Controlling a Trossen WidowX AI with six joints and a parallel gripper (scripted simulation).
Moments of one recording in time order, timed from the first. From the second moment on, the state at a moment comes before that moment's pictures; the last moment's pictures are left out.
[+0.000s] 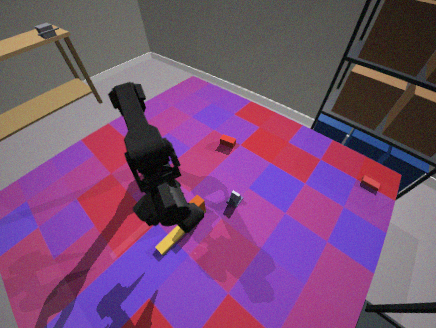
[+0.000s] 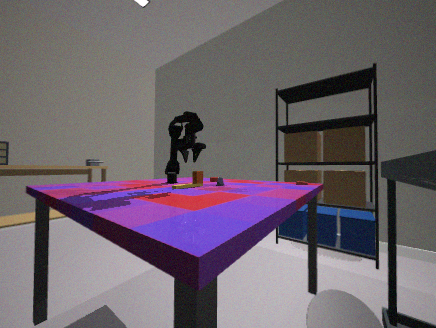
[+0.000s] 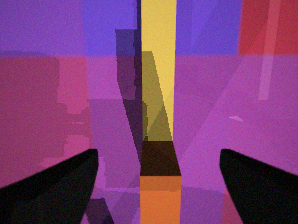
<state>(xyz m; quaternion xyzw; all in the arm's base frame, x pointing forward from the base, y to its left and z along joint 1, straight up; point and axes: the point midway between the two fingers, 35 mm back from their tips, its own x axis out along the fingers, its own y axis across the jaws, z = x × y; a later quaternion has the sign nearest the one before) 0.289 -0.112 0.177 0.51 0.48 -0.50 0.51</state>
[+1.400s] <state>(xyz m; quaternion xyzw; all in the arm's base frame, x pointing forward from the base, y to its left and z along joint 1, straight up) 0.288 -0.111 0.049 0.50 0.49 -0.50 0.51</state>
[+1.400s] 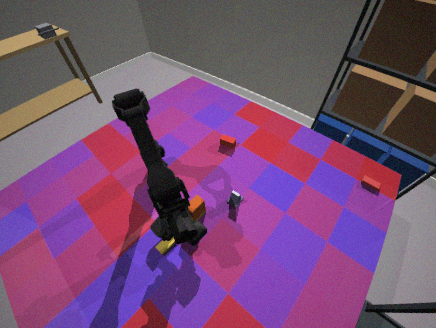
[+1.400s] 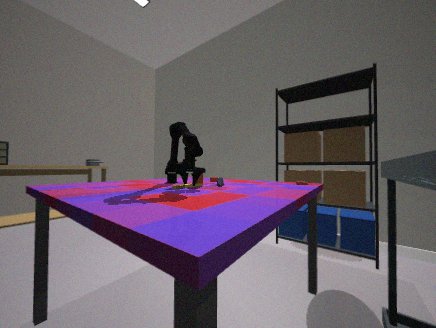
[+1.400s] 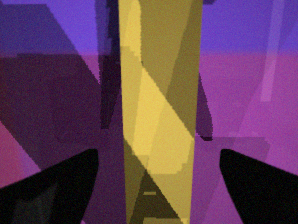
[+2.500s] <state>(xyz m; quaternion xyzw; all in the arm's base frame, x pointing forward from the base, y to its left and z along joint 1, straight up) 0.288 -0.111 0.058 0.50 0.49 -0.50 0.50</state>
